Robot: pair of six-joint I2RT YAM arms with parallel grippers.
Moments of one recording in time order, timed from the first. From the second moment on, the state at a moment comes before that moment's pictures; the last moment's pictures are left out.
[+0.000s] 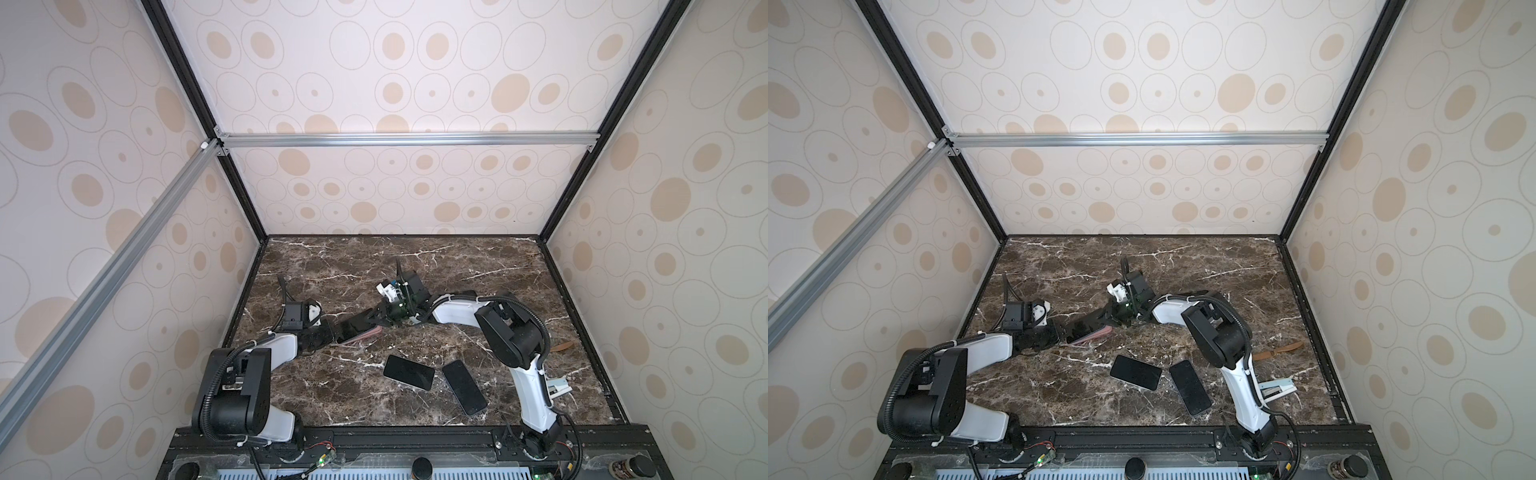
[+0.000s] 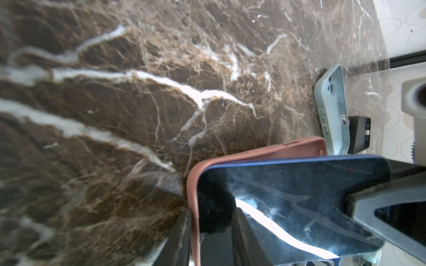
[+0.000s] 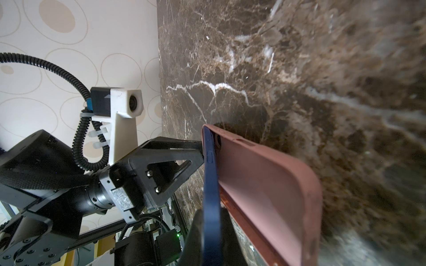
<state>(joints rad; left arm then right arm) -0.02 1.46 0.52 -0.03 0.46 -0.48 0.71 2.17 1.37 0.10 -0.76 0.93</state>
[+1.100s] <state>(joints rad) -0.04 1.45 0.54 -0.09 0.35 -0.46 0.76 2.18 1.58 -0.44 -0.58 0.69</state>
